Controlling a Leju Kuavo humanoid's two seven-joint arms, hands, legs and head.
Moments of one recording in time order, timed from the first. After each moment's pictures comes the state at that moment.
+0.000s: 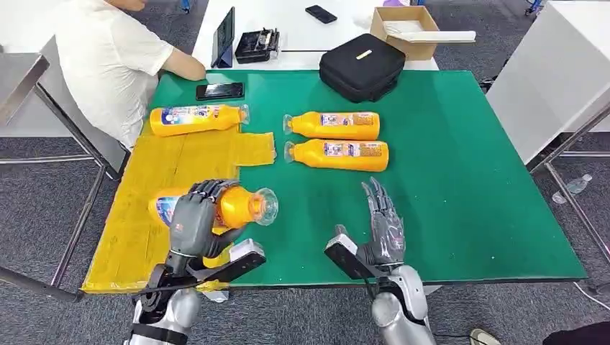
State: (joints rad) left arm -0.15 -0.24 -0.23 -1.35 -1.23 0.38 -0.32; right arm -0.03 0.15 0.12 -1.31 1.06 -0.30 -0.41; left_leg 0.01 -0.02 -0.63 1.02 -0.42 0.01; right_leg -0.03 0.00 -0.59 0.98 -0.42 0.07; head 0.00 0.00
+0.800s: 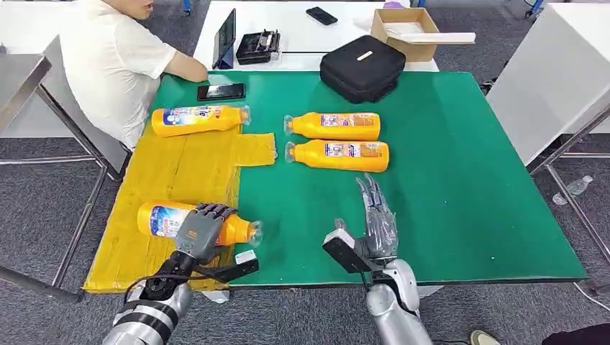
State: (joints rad) left arm -0.41 -0.11 -0.23 -0.67 -1.45 0.51 -0.22; right arm -0.10 0.16 0.12 -1.19 0.98 -0.33 -0.47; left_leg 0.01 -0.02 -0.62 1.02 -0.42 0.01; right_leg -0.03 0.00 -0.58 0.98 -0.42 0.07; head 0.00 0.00
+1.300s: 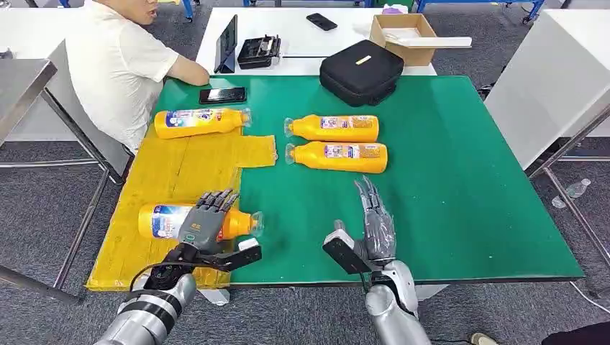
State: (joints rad) left arm -0.47 -0.12 -0.23 -0.60 -1.41 0.37 -0.14; right arm -0.11 0.16 0.12 -1.15 0.96 -0.31 -0.48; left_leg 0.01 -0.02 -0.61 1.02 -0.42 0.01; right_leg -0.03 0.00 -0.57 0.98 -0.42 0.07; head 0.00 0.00
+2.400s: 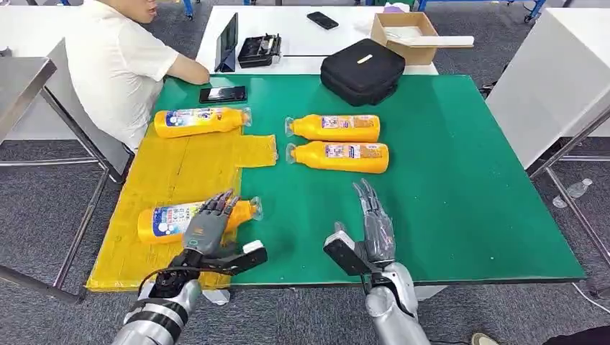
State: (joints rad) left arm -0.35 -0.19 -0.21 -0.79 -1.45 0.38 -0.18; right arm -0.09 0.16 0.11 -1.16 0.95 -0.30 -0.49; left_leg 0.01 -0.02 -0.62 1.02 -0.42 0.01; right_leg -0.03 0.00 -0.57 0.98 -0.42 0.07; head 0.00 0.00
